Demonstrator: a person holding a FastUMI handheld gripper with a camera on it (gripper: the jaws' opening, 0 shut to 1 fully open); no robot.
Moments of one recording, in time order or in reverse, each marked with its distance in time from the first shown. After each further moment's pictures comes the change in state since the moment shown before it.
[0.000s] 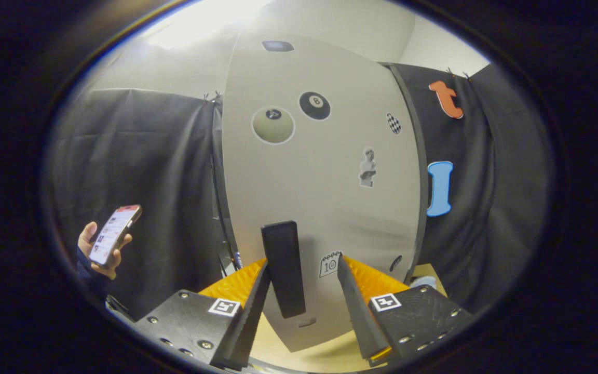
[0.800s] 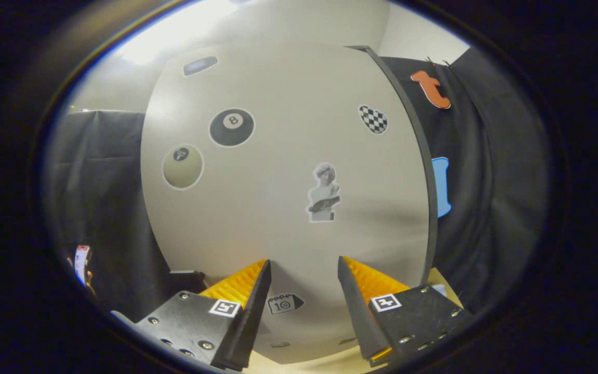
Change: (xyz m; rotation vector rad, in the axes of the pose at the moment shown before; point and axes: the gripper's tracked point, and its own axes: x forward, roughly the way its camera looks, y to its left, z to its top) arm 0.101 -0.050 0.025 0.086 -0.044 -0.092
